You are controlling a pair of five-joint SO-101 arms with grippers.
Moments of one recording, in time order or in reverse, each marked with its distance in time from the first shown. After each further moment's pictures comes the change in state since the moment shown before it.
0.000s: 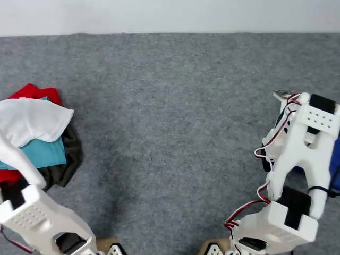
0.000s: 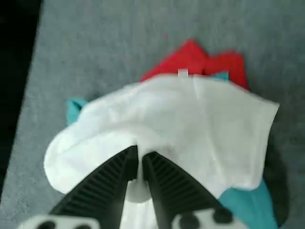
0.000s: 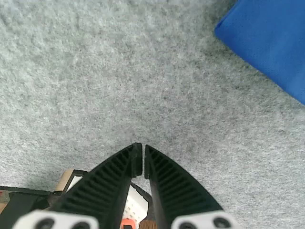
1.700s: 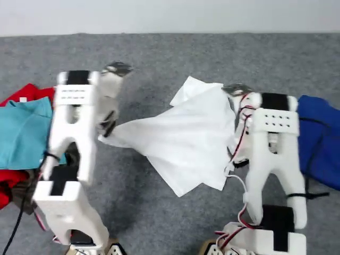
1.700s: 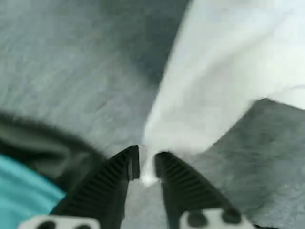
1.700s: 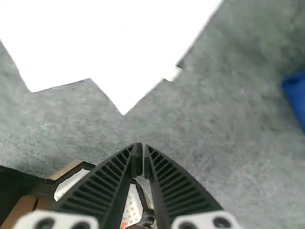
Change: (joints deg) left arm 33.2 1.0 40.7 0.9 -2.6; right arm -20.8 -11.2 6.8 0.0 -0.1
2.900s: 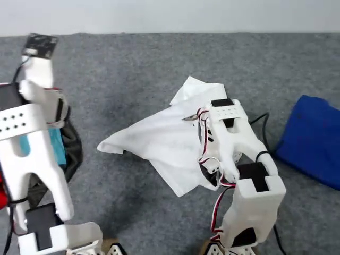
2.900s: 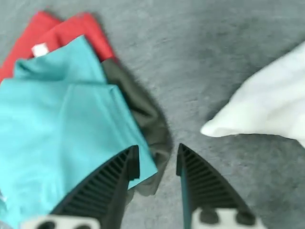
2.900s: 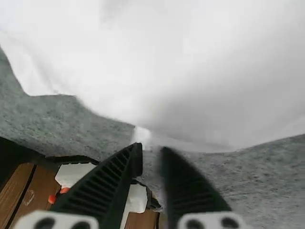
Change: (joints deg) left arm -15.7 -23.8 0.4 0.4 8.9; right arm -11.8 27.1 -1.6 -5.2 0.0
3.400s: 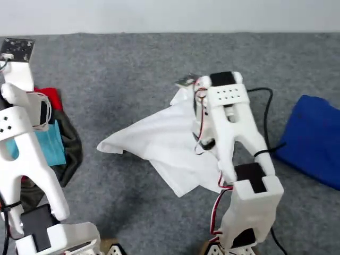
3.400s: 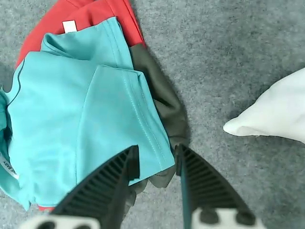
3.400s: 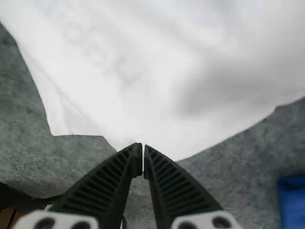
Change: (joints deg) left arm -4.6 0.0 0.0 0.0 0.0; right arm -4.0 -0.2 -23.7 5.2 0.0
